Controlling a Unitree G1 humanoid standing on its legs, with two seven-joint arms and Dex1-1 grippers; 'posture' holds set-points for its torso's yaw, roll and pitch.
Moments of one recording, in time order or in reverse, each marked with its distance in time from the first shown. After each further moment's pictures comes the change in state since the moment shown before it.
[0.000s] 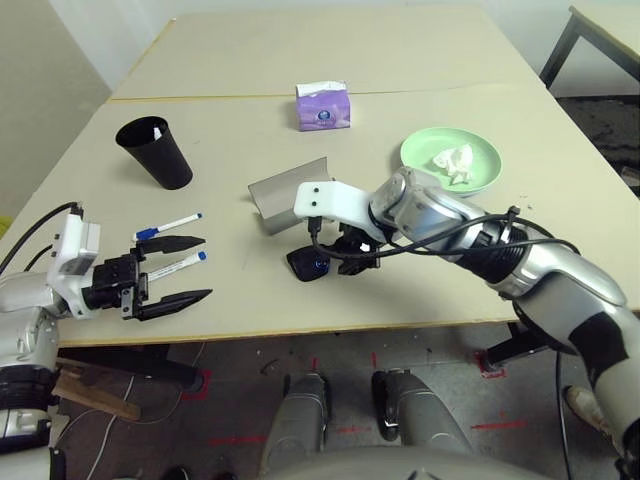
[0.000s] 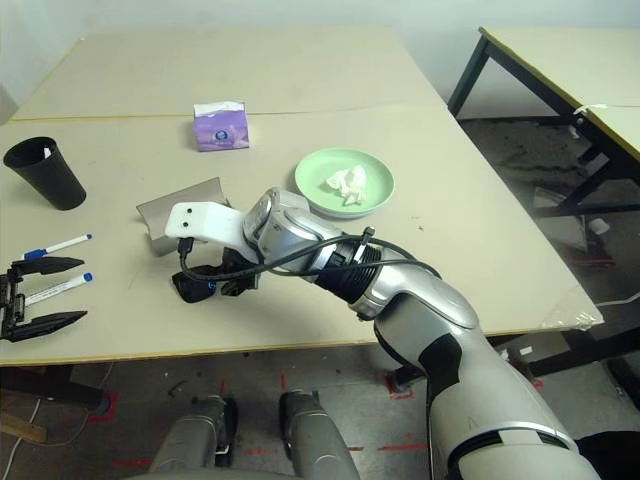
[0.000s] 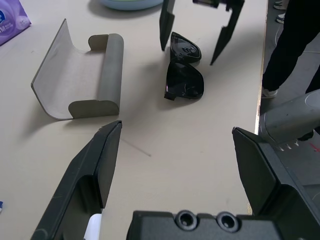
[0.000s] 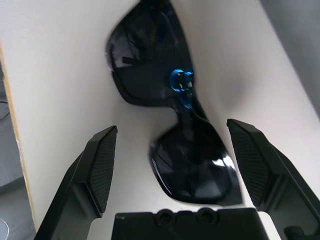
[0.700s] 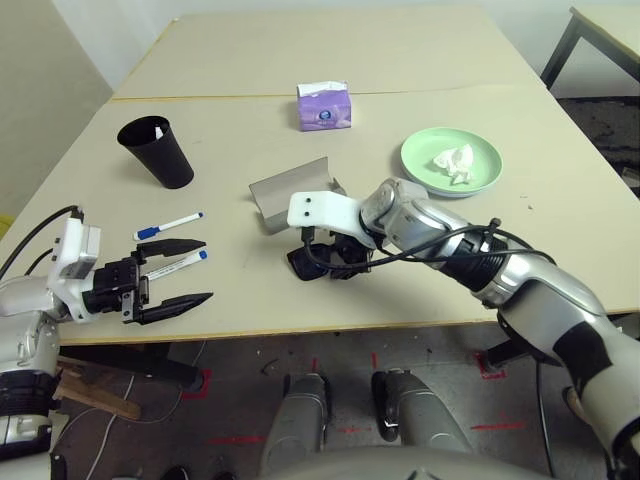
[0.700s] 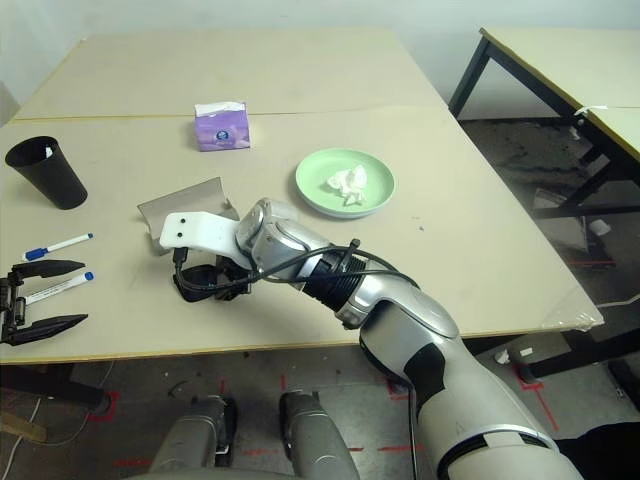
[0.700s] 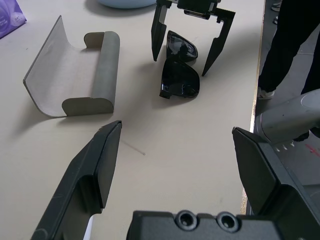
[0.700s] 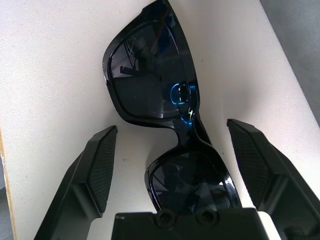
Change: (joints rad) left arm 0.021 -0.018 0.009 -0.032 0.009 0.018 0.001; right arm 0.042 0.037 -0.035 0.074 -0.079 -0.109 0.024
